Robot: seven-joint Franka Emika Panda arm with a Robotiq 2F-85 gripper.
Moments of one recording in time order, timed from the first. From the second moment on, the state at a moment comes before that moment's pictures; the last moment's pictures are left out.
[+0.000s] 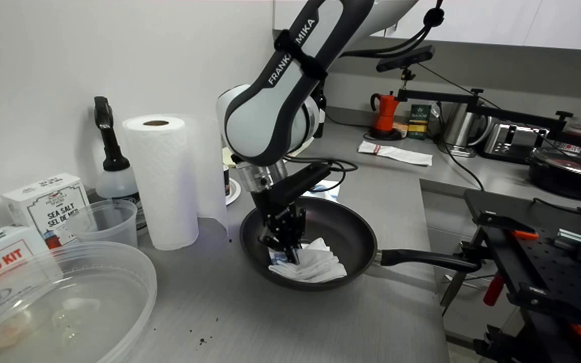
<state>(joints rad) -0.02 1.00 -0.03 -1.60 0.07 2.14 0.26</state>
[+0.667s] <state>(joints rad) -0.07 1.00 0.02 -1.54 0.19 1.96 0.20</state>
